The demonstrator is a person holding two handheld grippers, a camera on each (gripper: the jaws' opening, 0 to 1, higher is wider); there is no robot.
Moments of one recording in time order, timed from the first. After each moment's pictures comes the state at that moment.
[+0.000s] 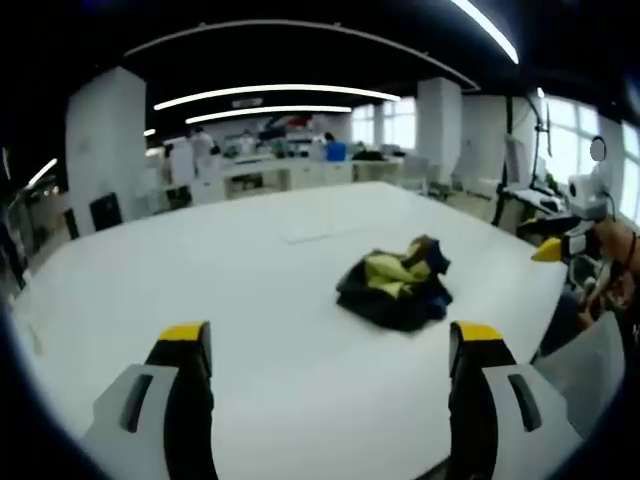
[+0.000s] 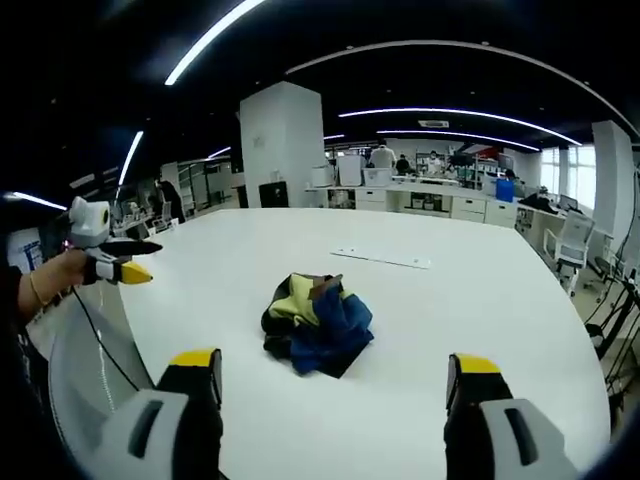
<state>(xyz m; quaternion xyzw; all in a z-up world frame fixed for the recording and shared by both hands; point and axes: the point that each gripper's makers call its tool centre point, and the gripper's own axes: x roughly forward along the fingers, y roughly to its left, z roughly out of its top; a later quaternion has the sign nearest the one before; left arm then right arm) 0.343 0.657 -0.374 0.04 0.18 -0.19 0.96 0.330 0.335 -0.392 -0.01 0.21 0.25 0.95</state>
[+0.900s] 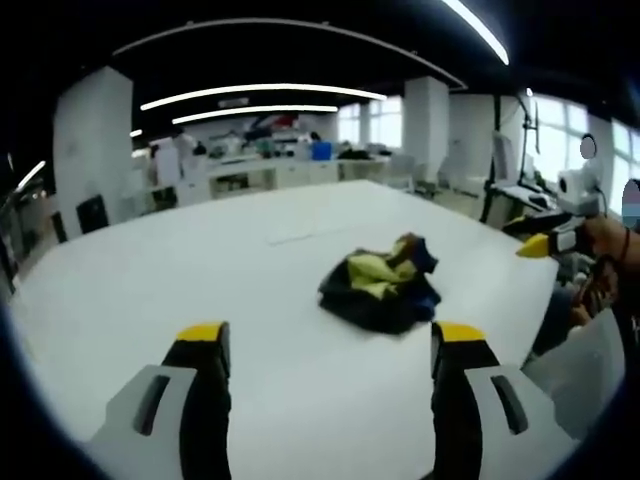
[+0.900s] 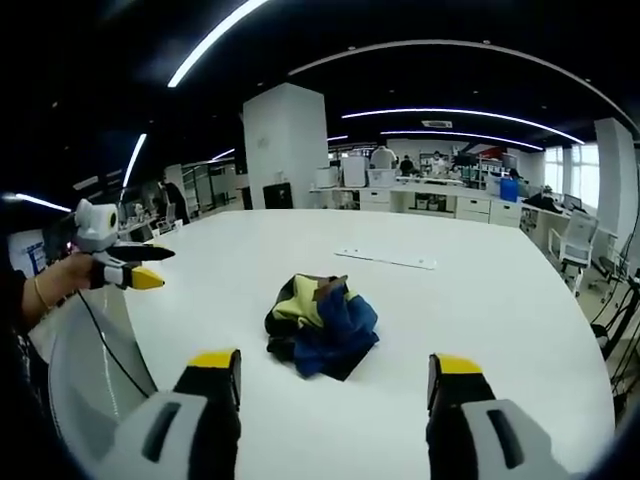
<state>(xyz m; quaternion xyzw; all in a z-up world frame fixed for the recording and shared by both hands) 0.350 0.642 -0.386 0.04 0.18 -0.22 0.96 0.331 0.340 -0.394 -0.02 0.21 0.25 0.94</state>
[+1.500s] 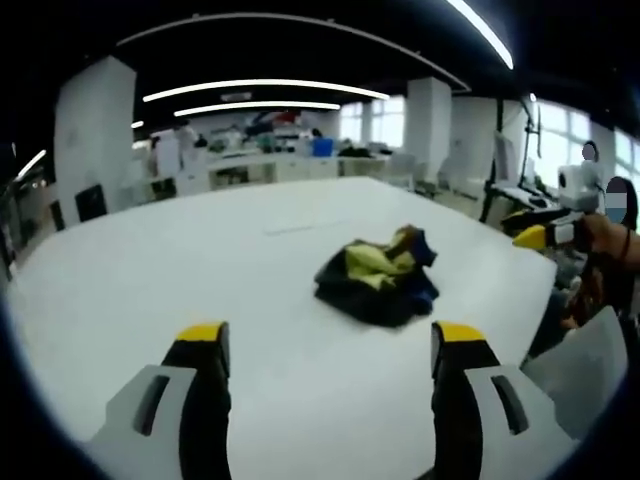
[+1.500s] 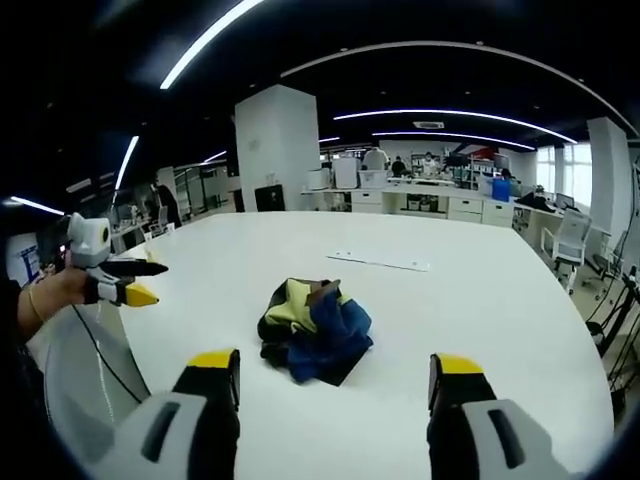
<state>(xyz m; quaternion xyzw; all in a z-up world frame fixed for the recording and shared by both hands) 0.346 0.637 -0.402 0.03 0.20 -0.22 0.95 0.341 0.341 -0.392 -0.01 0.21 0.24 0.95</state>
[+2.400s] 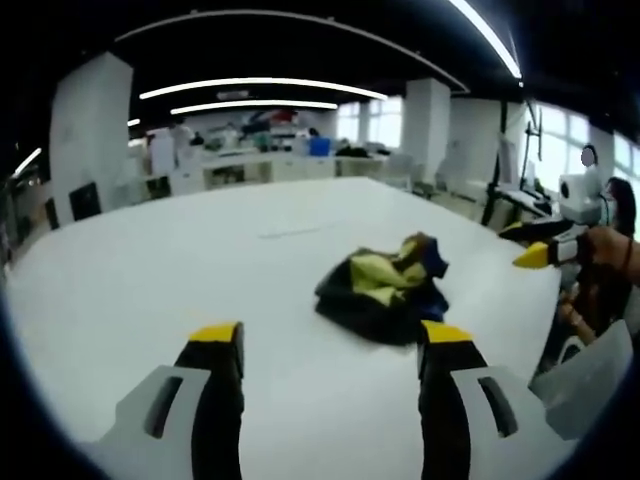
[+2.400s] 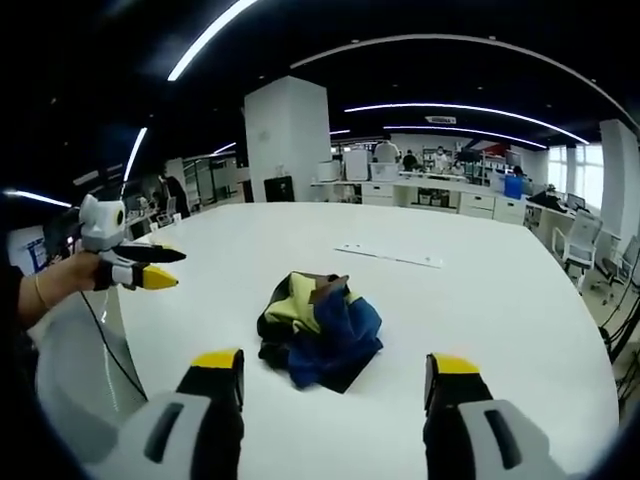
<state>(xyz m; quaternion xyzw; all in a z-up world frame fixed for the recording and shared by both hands) 0.387 0.623 -0.408 0.02 0.20 -0.23 0.95 0.367 0.355 -0.412 -0.02 0.22 0.26 0.94</state>
